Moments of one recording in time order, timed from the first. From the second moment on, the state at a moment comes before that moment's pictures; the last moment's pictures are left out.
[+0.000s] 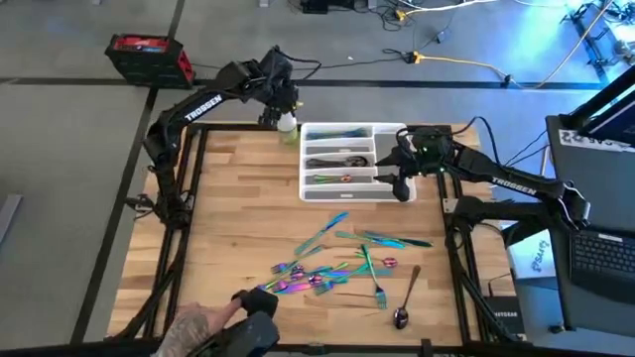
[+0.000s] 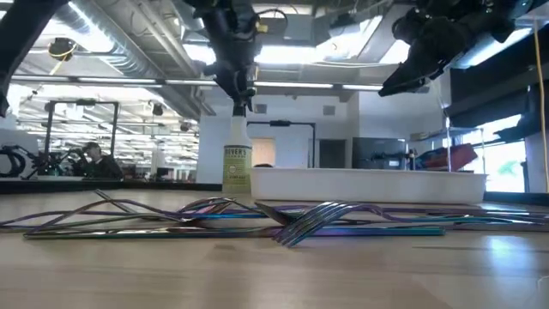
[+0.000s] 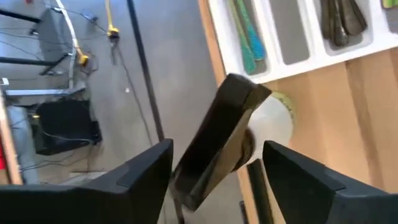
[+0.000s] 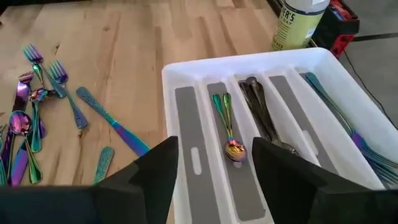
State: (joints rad) left arm 0.70 1.87 1.97 -1.09 -0.13 1.05; right arm -0.50 0.91 0.69 -0.39 -0.33 -0.19
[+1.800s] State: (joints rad) left arm 0.56 1.80 1.96 -1.46 -0.29 0.72; right arm -0.50 0.91 0.69 -0.39 -0.32 -0.21
